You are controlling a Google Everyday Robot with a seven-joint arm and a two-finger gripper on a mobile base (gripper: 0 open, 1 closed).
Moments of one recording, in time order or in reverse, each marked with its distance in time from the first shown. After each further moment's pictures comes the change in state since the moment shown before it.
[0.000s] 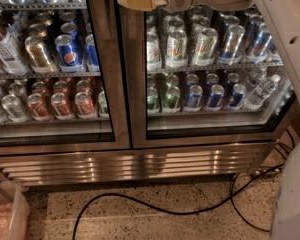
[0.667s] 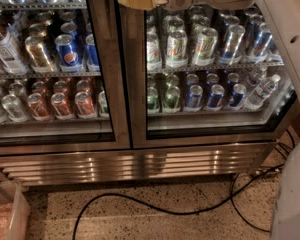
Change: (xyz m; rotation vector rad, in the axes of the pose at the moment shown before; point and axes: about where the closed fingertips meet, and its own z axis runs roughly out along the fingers) arm -0.001 -0.001 -0.001 0.003 0.003 0.005
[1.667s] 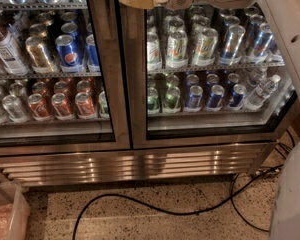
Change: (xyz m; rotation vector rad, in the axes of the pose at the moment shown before) arm -0.001 -0.002 -0.002 0.005 0.004 0.005
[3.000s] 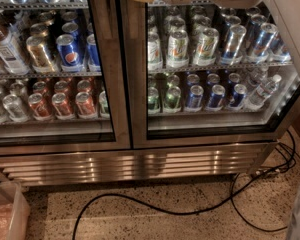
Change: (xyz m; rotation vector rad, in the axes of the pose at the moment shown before) arm -0.015 -0.004 -0.001 0.071 -0.012 0.042
